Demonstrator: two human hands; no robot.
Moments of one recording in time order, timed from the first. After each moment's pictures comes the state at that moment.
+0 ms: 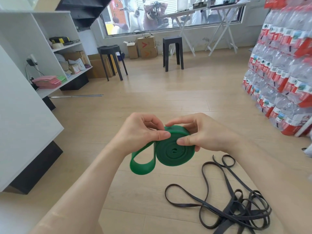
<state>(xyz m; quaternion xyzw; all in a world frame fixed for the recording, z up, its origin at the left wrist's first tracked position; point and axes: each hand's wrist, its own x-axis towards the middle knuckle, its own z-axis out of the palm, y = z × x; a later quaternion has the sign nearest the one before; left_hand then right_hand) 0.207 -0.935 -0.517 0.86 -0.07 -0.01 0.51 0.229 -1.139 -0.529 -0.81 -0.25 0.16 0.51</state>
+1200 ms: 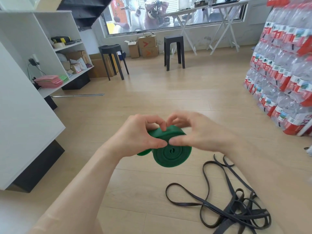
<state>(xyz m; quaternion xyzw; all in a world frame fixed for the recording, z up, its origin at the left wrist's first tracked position) 0.195 -0.931 -0.510 0.91 -0.12 -0.03 0.40 0.226 -1.131 -0.525 -0.84 -0.26 0.10 0.47</state>
